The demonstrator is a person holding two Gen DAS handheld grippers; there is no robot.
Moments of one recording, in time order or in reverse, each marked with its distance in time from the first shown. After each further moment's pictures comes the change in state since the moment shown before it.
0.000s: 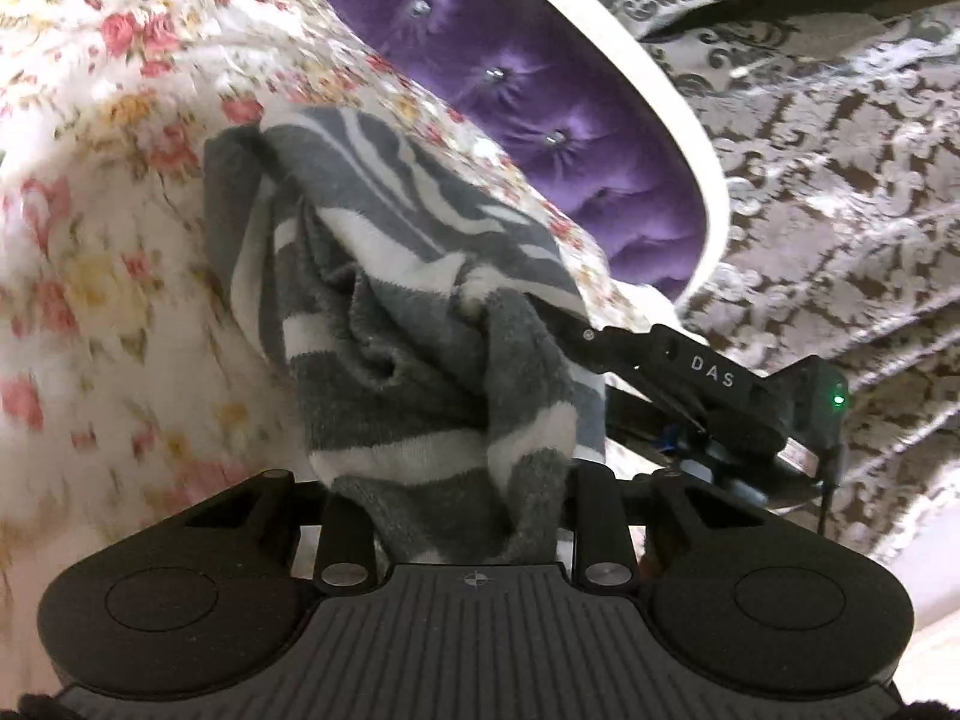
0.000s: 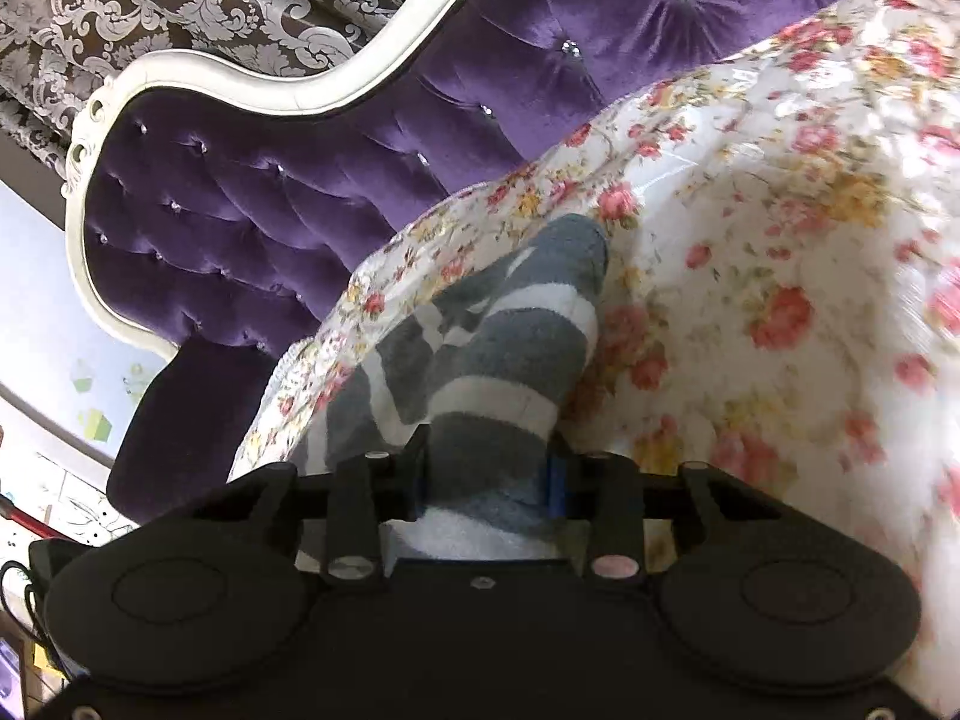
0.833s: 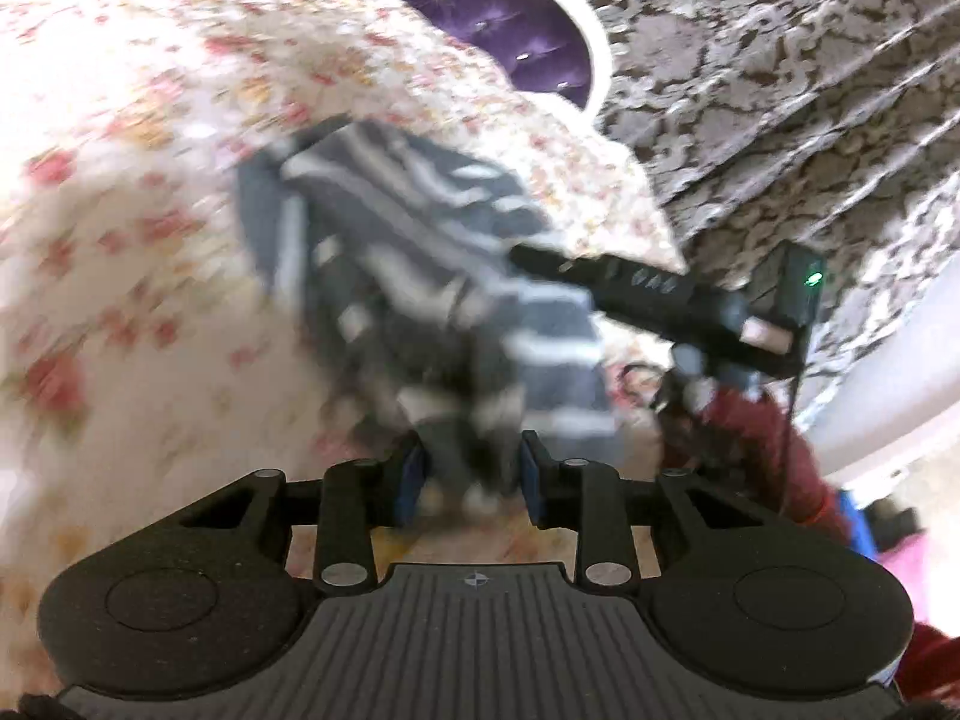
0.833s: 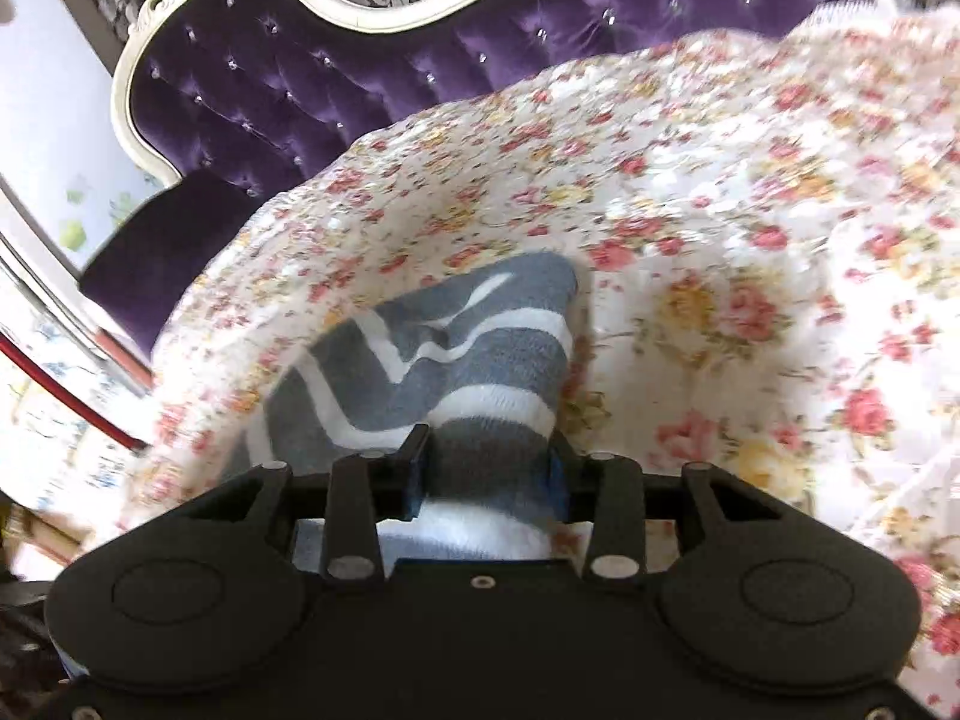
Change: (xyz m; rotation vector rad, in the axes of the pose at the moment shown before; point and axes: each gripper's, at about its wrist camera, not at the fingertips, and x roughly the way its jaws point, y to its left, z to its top) left arm -0.130 -0.074 -0.253 0.172 0.080 0.071; right arm -0.158 0.029 -0.207 -0.239 -0.064 -0.251
